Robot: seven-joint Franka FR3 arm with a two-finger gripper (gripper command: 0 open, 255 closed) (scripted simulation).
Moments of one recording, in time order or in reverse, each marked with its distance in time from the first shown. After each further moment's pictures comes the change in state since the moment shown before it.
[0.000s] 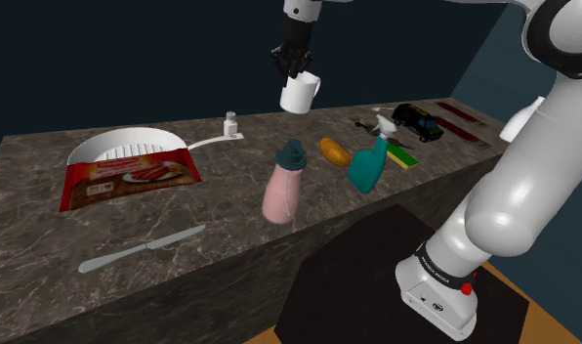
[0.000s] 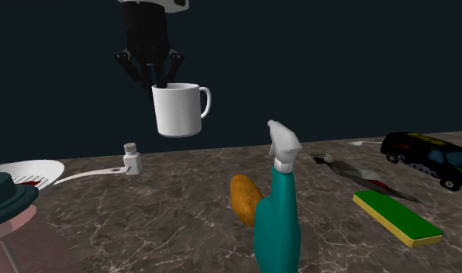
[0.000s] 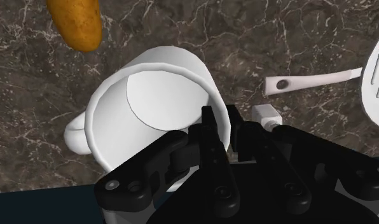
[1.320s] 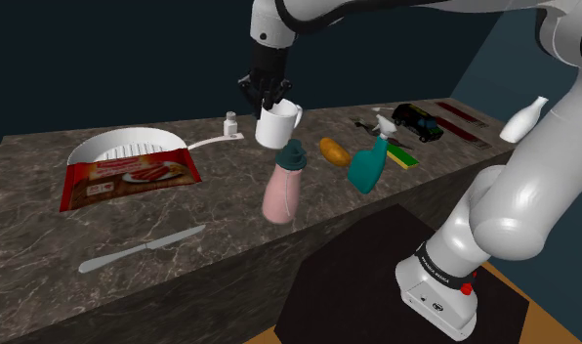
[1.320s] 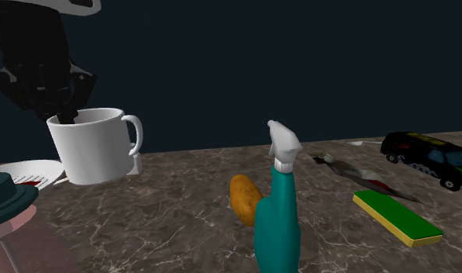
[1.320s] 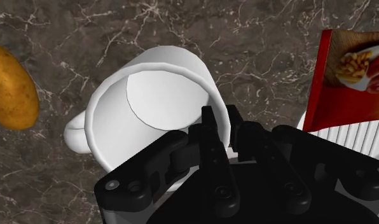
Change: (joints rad) arm 0.146 -0.086 0.138 -0.195 -0.005 0.103 0.289
